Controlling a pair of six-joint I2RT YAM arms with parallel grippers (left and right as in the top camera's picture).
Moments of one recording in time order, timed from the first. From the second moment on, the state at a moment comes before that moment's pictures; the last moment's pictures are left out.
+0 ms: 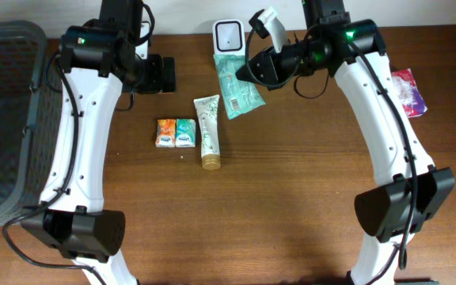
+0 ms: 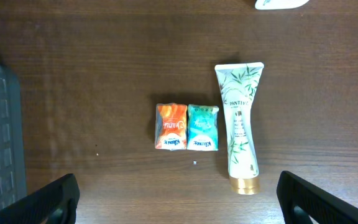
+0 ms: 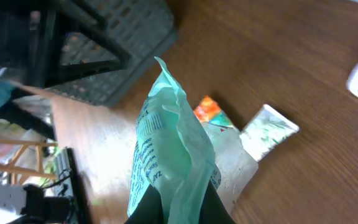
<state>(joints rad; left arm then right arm) -0.17 1.94 2.22 -1.43 -0.04 -0.17 0.23 2.02 2.15 -1.14 -0.85 -0.23</state>
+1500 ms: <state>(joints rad) -0.17 1.94 2.22 -1.43 -0.04 -0.17 0.39 2.46 2.15 -1.48 0.73 0.33</state>
